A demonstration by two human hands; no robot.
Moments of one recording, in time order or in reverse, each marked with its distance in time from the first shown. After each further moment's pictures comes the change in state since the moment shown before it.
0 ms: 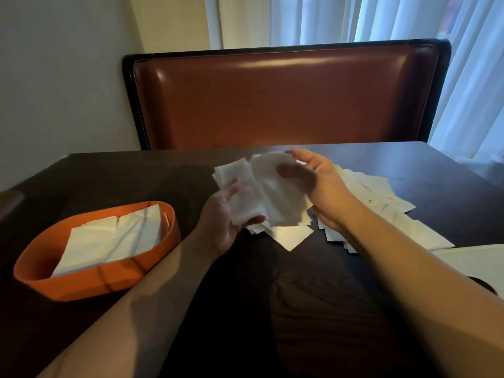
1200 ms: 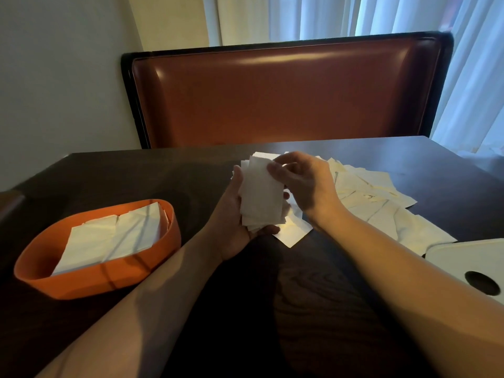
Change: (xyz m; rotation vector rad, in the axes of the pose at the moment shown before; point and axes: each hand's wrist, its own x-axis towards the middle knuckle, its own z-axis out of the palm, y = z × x) left_hand -0.003 -0.008 0.006 0.001 -0.237 -0.108; right_hand 0.002 0.018 0.014 -0.277 0.229 -0.096
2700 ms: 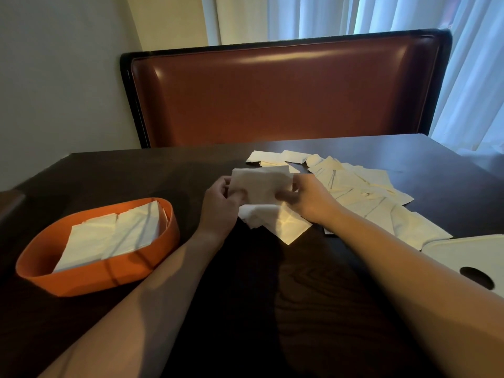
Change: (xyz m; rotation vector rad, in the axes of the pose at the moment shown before) left_hand 0.014 -0.003 -0.021 0.674 0.520 0.287; right_hand 0.010 0.040 -0.022 -0.528 -0.267 0.099
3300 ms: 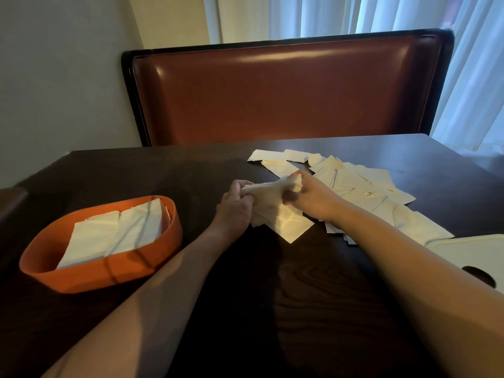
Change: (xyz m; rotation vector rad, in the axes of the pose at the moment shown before) left_hand -0.001 0.001 0.008 0.194 -0.199 -0.119; right_hand 0.000 0.004 -0.008 0.016 -0.131 0.136
